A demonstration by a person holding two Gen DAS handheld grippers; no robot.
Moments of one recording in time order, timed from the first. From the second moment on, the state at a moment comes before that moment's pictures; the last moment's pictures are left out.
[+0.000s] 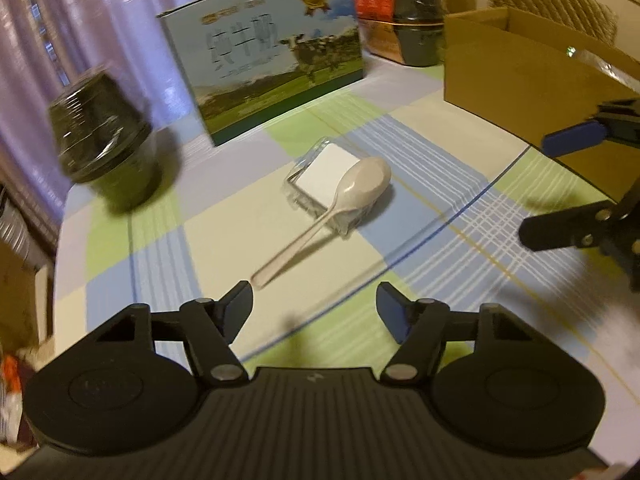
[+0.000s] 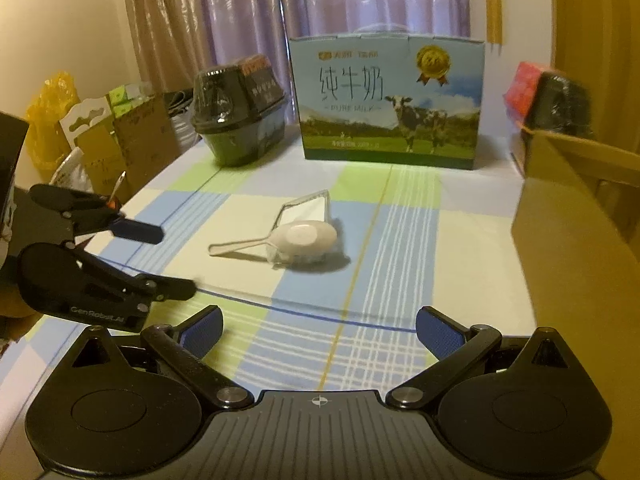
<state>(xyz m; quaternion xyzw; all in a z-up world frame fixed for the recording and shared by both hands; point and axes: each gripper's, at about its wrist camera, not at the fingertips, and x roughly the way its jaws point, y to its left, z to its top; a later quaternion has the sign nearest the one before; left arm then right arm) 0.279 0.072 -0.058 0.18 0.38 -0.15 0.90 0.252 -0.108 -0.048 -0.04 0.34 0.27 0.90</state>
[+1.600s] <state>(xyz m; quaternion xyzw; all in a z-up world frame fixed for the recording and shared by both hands) 0.282 0.116 -0.085 -0.01 0.39 -0.05 0.92 0.337 -0.035 -0.097 -0.06 0.33 0.29 0.90</state>
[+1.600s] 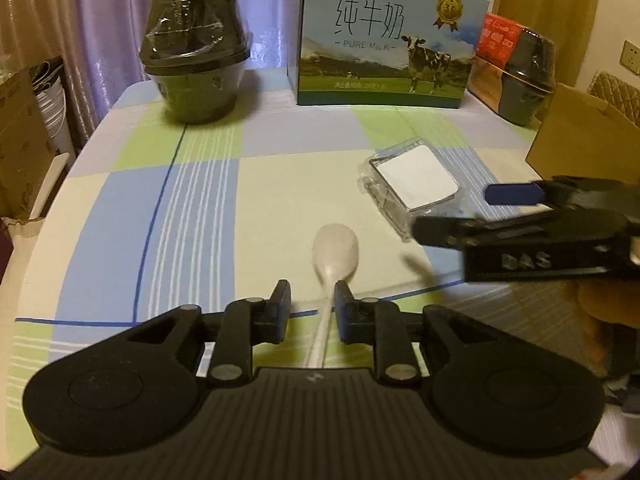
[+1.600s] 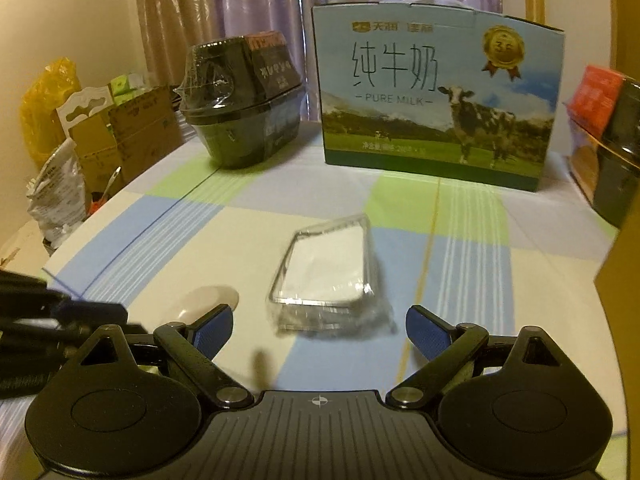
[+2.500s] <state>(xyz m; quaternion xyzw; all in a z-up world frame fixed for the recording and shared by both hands) 0.271 0.083 -0.094 0.00 0.43 -0.08 0.90 0.289 -0.077 -0.099 -0.08 0.36 0.26 0.89</state>
